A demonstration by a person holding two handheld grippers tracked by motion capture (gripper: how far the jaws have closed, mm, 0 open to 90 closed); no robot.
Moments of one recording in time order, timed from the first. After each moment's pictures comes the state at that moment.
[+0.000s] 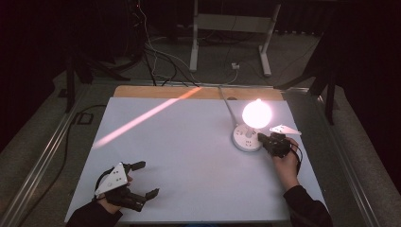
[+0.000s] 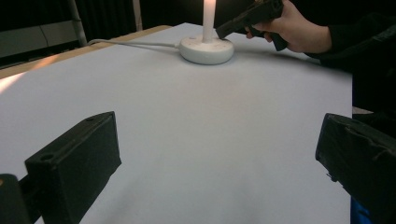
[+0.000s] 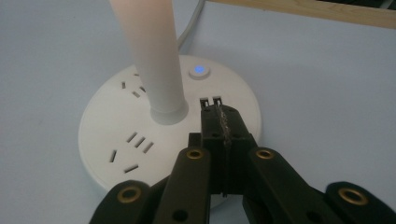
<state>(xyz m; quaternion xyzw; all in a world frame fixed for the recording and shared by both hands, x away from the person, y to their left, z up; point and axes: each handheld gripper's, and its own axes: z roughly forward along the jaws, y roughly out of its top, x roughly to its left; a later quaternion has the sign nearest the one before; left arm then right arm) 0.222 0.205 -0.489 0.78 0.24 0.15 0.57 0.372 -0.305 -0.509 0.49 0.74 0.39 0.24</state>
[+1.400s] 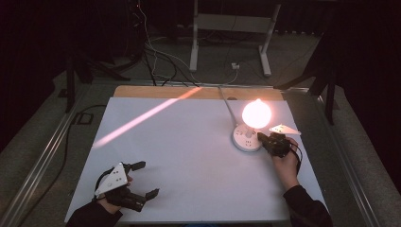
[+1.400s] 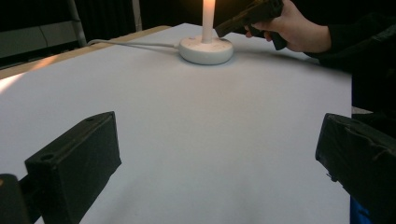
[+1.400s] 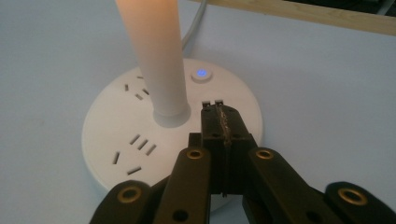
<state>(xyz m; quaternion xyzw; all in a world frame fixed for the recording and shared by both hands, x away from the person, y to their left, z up) 0.222 0.205 -0.489 0.78 0.24 0.15 0.57 0.371 -0.303 -0.507 0.49 0.74 0.39 0.25</state>
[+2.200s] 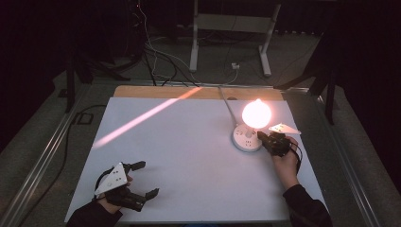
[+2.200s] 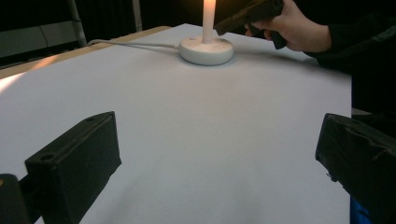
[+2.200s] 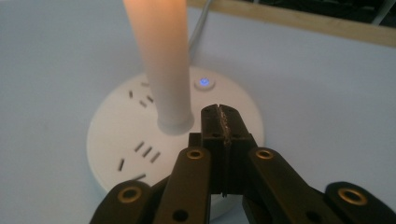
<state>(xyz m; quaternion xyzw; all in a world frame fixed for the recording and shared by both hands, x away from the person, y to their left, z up) 0.223 0.205 -0.489 0.77 0.24 0.15 0.57 0.370 -0.302 -0.498 0.48 0.74 0.40 0.26</state>
